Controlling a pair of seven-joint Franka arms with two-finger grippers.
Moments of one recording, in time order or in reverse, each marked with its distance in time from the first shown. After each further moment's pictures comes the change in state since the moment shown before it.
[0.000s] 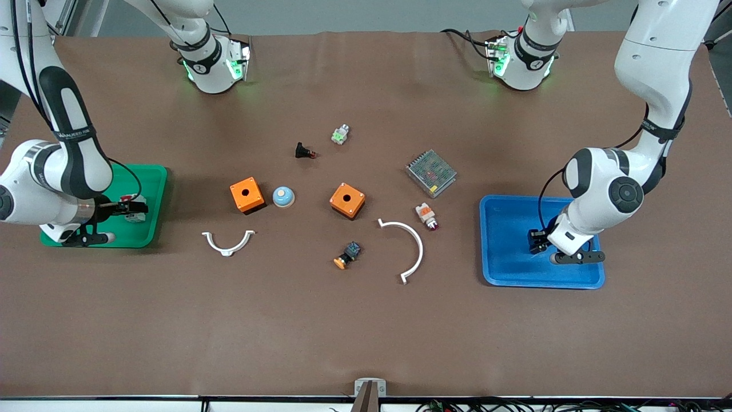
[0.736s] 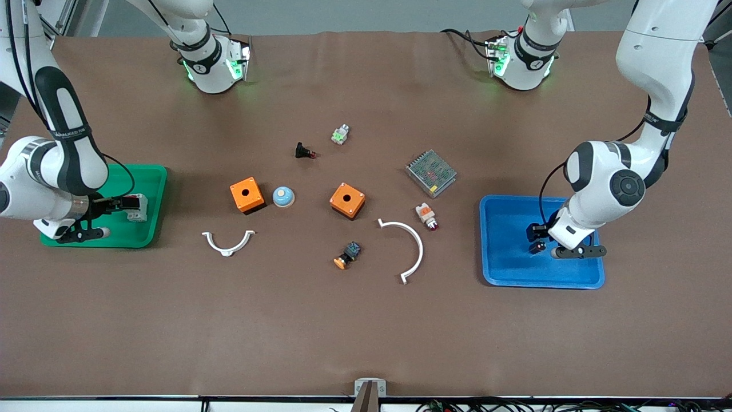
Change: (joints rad) left arm 0.000 -0.040 0.000 -0.042 0.000 -0.004 0.000; right arm -0.041 0.002 -0.003 -0.028 -0.038 0.053 -0.089
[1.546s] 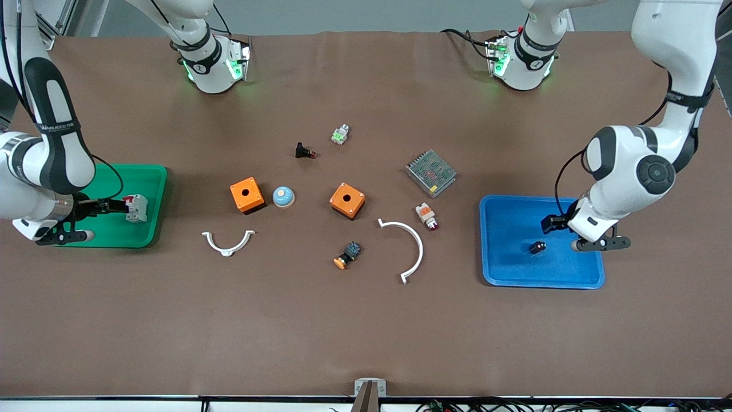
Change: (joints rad) left arm 0.025 -0.095 0.006 -0.022 0.000 -0.088 0.000; right arm 0.002 -0.014 -0.019 0.043 -0.005 -0.025 0.007
